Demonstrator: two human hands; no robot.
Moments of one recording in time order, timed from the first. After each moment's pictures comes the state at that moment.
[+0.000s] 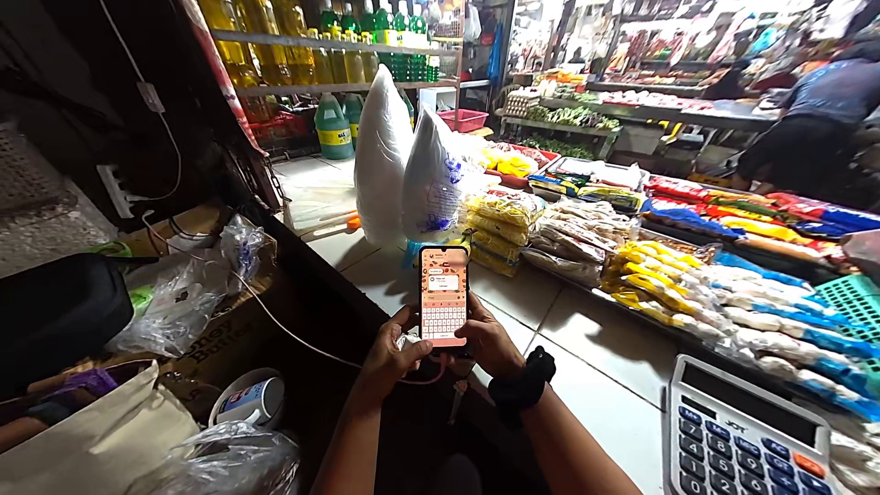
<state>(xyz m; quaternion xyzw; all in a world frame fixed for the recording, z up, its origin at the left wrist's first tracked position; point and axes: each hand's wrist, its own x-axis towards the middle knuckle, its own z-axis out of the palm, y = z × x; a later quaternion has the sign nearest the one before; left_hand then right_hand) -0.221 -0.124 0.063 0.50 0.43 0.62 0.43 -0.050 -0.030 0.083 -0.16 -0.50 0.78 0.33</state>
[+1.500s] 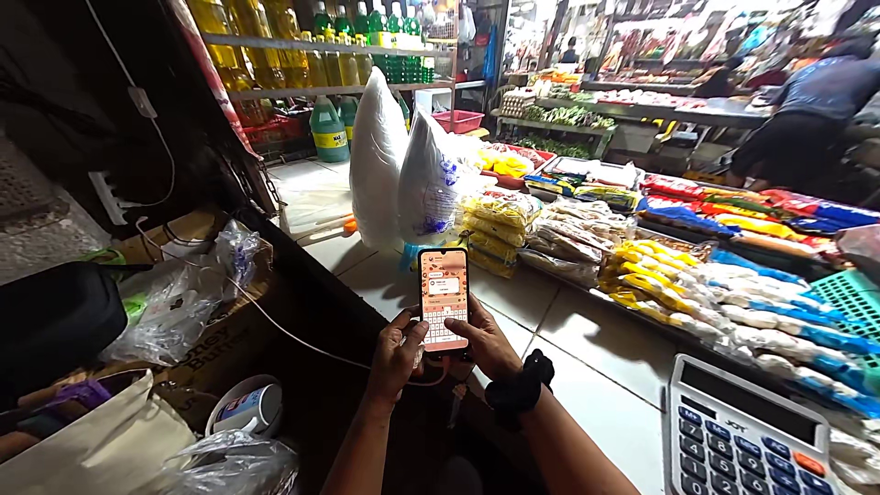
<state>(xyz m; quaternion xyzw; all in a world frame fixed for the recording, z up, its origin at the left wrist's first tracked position) -0.195 -0.119 0.073 0.42 0.49 0.67 0.37 -0.051 -0.031 0.082 -0.17 -0.54 0.73 0.38</state>
